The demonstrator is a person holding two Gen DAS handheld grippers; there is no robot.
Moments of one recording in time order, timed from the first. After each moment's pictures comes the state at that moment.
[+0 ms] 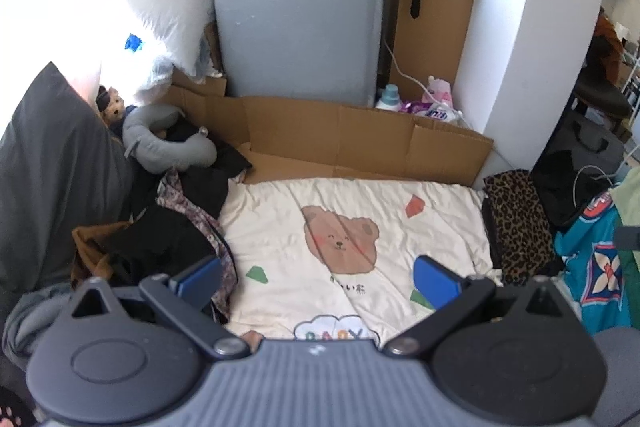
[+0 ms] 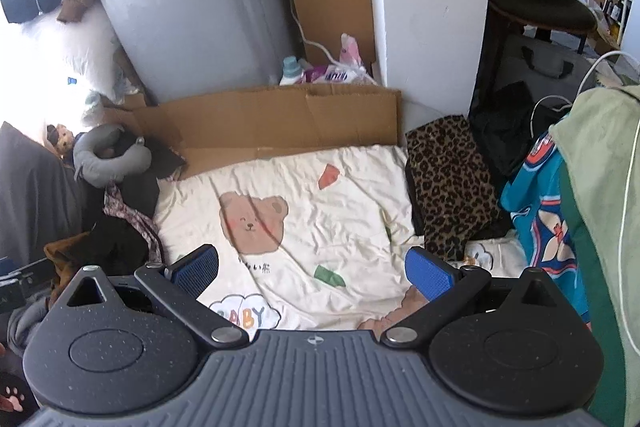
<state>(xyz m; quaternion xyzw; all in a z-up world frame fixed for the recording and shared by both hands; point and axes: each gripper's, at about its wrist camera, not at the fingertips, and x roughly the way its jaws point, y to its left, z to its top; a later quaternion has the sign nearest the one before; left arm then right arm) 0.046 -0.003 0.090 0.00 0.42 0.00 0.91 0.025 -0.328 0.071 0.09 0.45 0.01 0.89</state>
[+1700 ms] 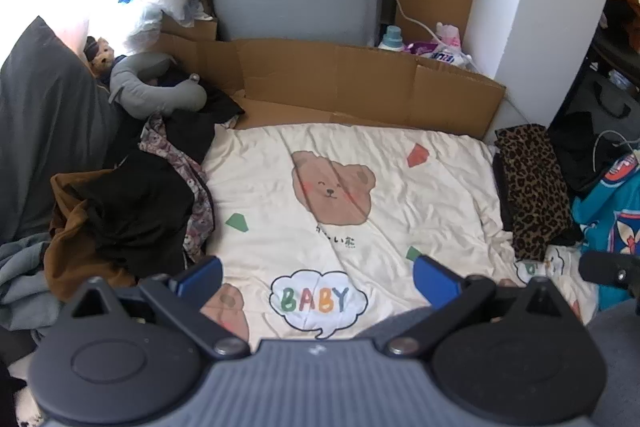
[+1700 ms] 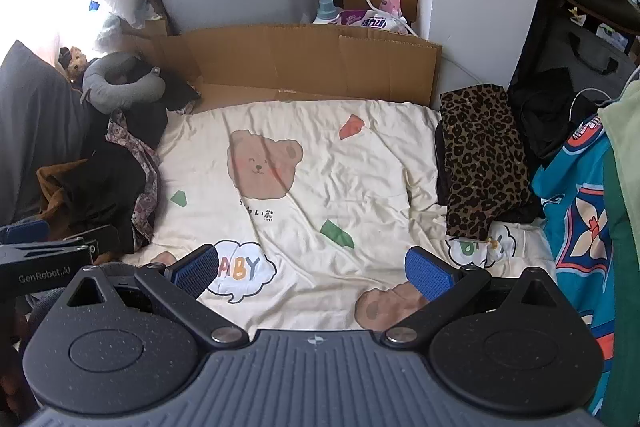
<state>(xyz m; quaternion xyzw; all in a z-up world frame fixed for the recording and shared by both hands) 0.045 -0.066 0.006 0.01 0.47 0.03 0.88 0.029 -0.310 -0.006 0.04 0.49 0.06 0.87</state>
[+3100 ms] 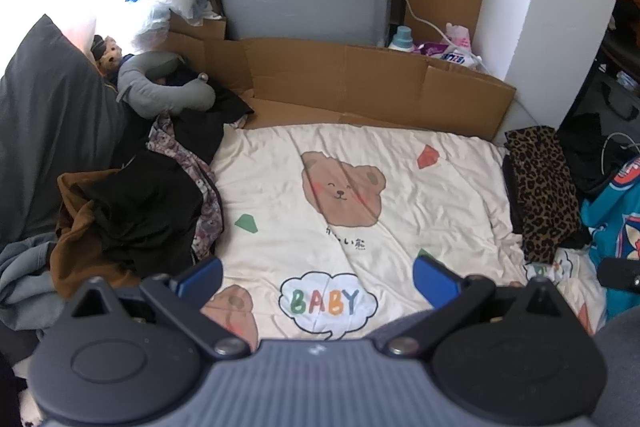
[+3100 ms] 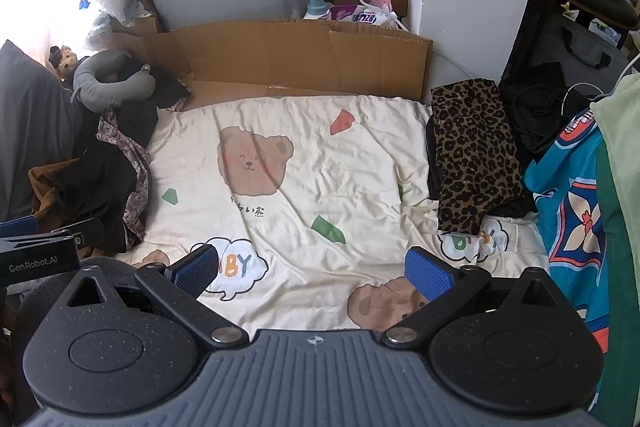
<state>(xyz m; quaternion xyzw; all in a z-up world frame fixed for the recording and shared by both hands) 0.051 -0.060 0.004 0.01 0.47 0.04 0.88 0.029 -0.315 -0.007 0.04 0.50 0.05 0.87</state>
